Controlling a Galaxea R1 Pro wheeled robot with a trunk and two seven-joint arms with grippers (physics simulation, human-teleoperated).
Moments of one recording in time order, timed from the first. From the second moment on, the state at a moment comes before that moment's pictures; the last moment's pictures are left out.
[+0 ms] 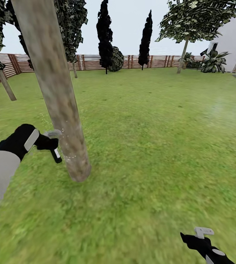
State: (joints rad) left arm -1.32 0.33 -0.22 -0.52 0.34 1.02 -0.14; right arm -0.51 -0.22 -0.37 -0.18 0.19 -0.16 0.19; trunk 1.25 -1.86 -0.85
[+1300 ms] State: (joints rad) left arm -1.02 0.27 -0.22 -0.50 0.33 0.77 -0.12; right arm -0.51 -0.22 -0.37 -0.18 0.19 -0.16 0.19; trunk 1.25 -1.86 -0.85
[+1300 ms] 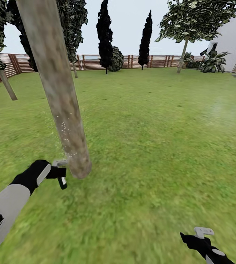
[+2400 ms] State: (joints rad) left arm -0.95 0.17 -0.22 -0.29 0.42 0.49 0.01; right arm -0.51 -0.22 -0.37 -0.18 0.19 -0.16 0.19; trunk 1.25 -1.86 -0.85
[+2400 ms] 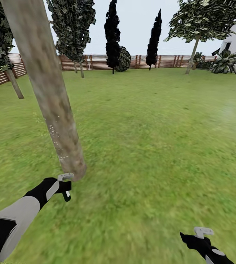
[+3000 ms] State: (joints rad) left arm -0.95 0.17 -0.22 -0.29 0.42 0.49 0.01; right arm -0.51 -0.22 -0.37 -0.18 0.19 -0.16 0.19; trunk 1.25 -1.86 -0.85
